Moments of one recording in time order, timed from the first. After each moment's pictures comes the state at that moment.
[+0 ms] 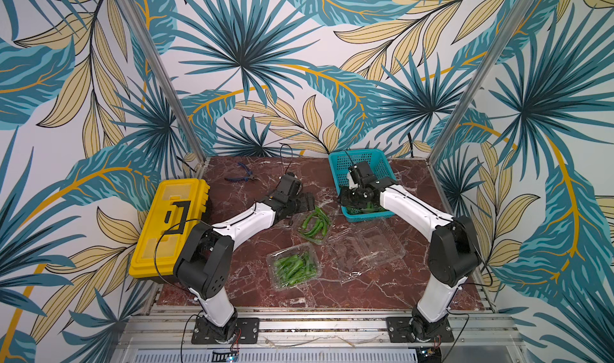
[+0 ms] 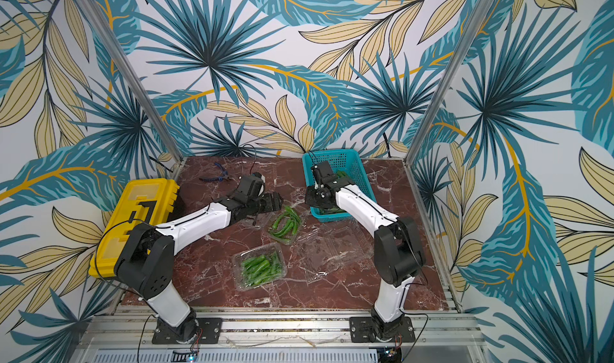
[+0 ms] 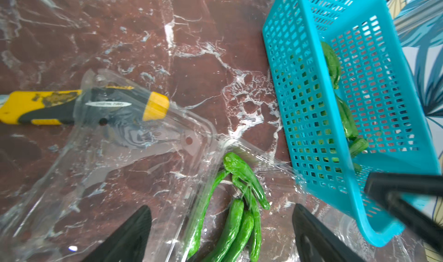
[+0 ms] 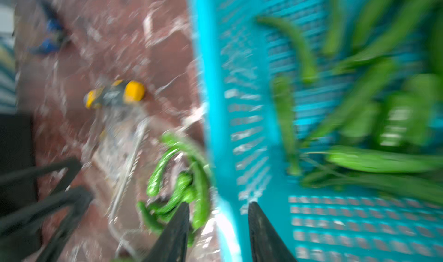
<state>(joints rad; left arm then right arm) -0.49 1.71 1.18 -0.24 0.03 -0.63 0.46 1.84 1.50 -0.66 -0.10 0.53</state>
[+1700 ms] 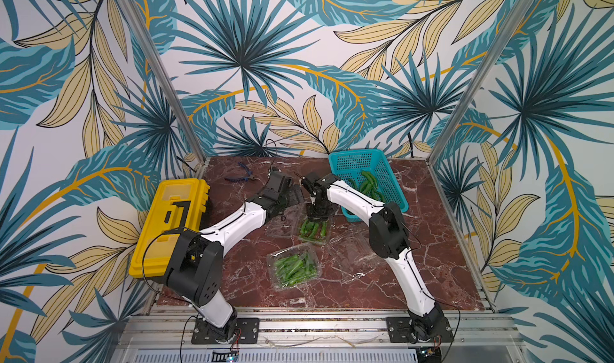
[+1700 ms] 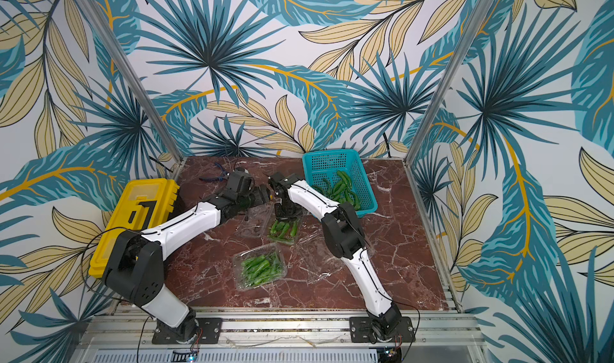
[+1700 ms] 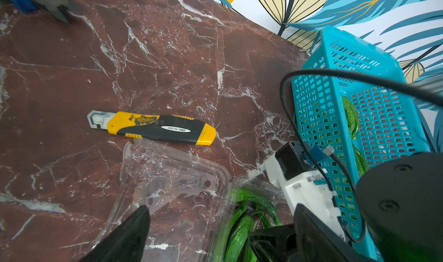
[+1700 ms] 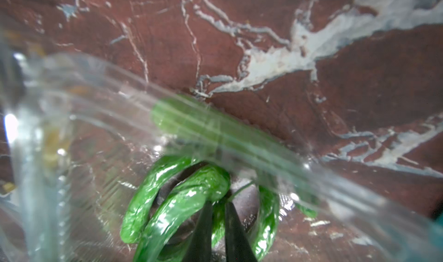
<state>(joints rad) -0.43 1.63 1.17 -0.26 -0.09 -0.69 0.64 2.41 2.13 -1.16 -0.05 0.48</state>
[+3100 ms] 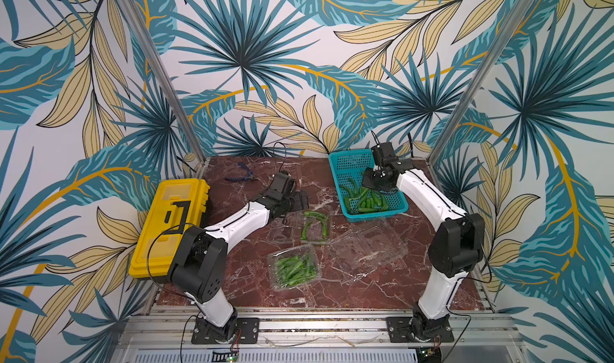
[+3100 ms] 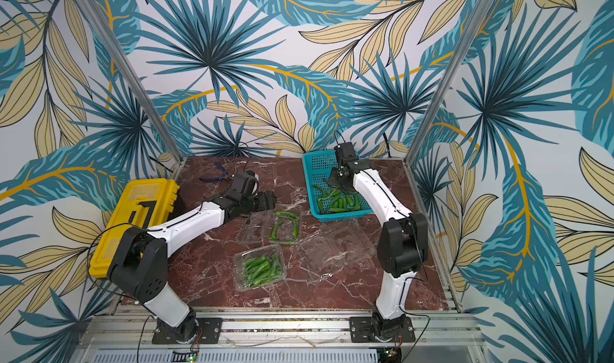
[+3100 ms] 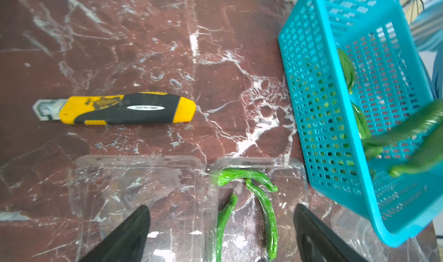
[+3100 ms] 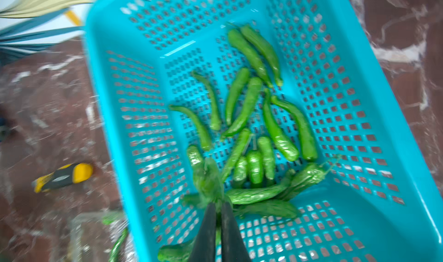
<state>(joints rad) -0.47 1.67 1.18 -0.29 0.03 -0.57 0.23 1.89 1.70 -0.83 0.10 0.52</state>
